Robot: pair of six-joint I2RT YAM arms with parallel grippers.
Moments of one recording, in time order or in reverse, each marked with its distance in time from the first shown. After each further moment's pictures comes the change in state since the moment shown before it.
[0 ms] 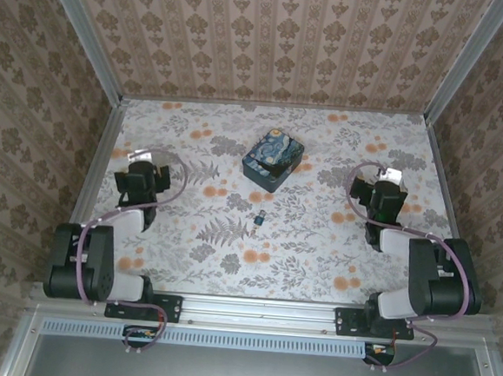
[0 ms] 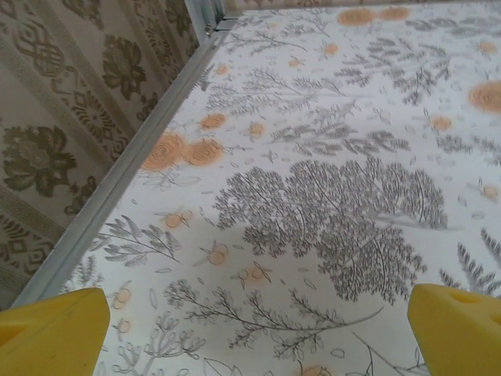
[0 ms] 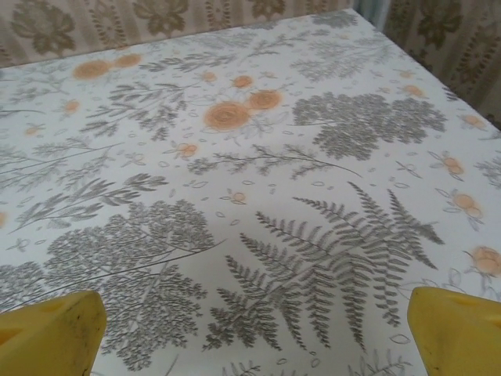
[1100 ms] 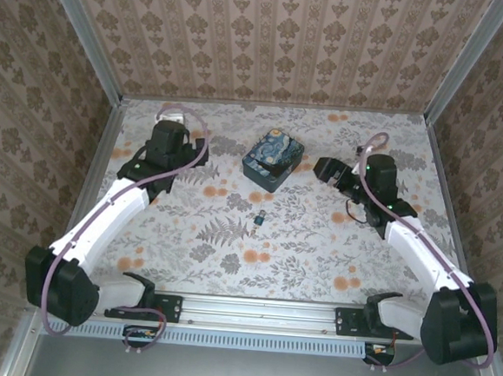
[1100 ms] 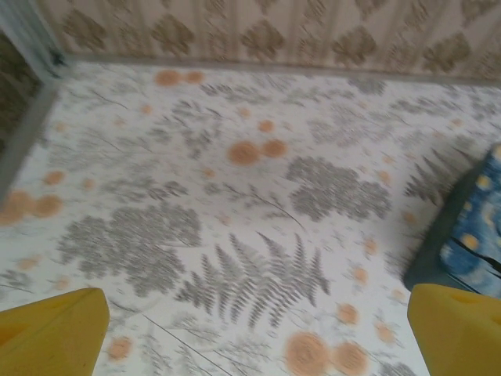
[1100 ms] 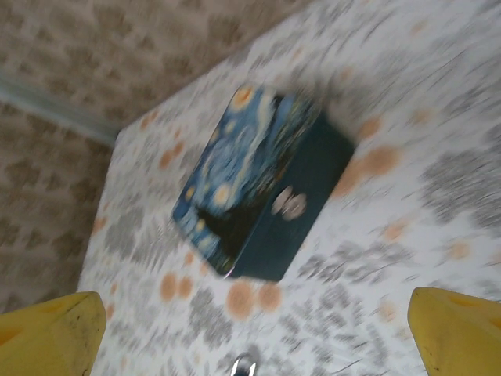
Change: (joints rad) left arm -0.336 -0.177 0.594 -0.881 0.026 -0.264; right arm 0.154 -0.277 0.347 -0.686 -0.542 0.496
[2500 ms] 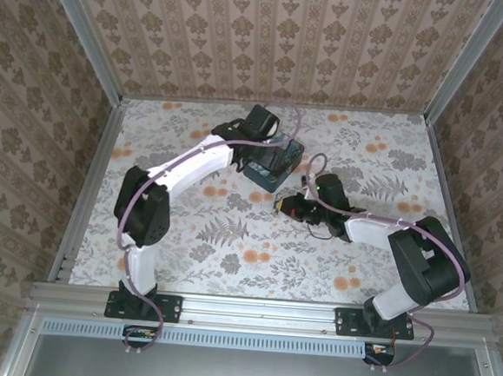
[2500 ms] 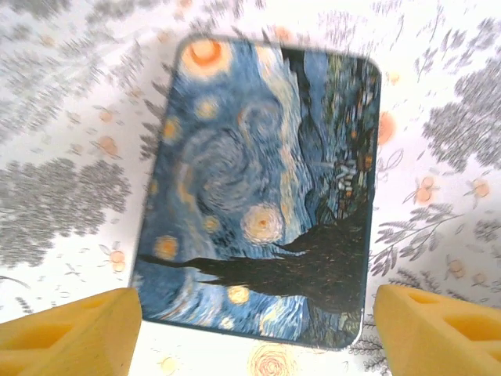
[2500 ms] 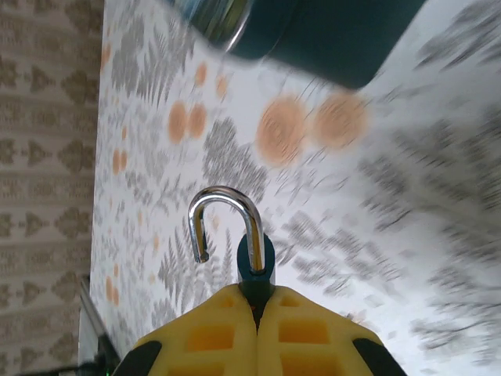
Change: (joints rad) left arm -0.302 0.707 0.678 -0.260 0.230 0.101; right arm 0.324 0.397 -0.127 0.347 -0.227 0.153
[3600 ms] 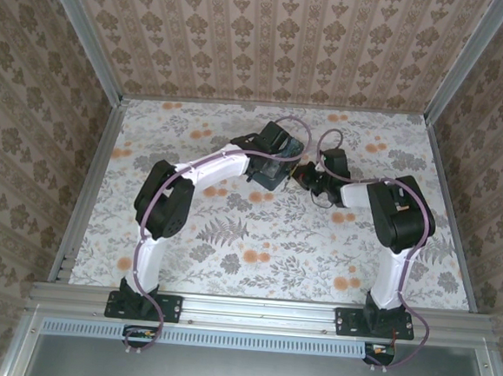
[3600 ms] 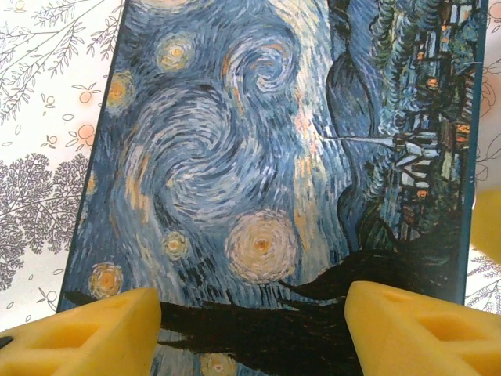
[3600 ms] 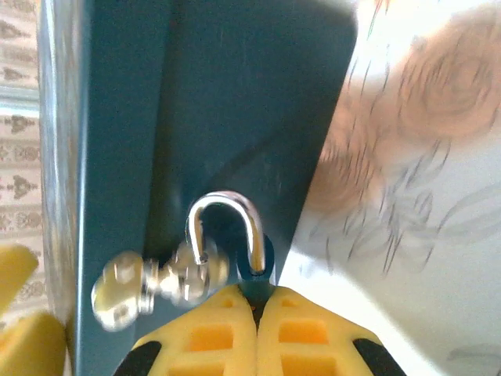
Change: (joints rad) left arm -0.042 0.190 -0.025 0.109 -0.145 0.030; right arm -0.253 0.423 0.356 0.088 0.047 0.126
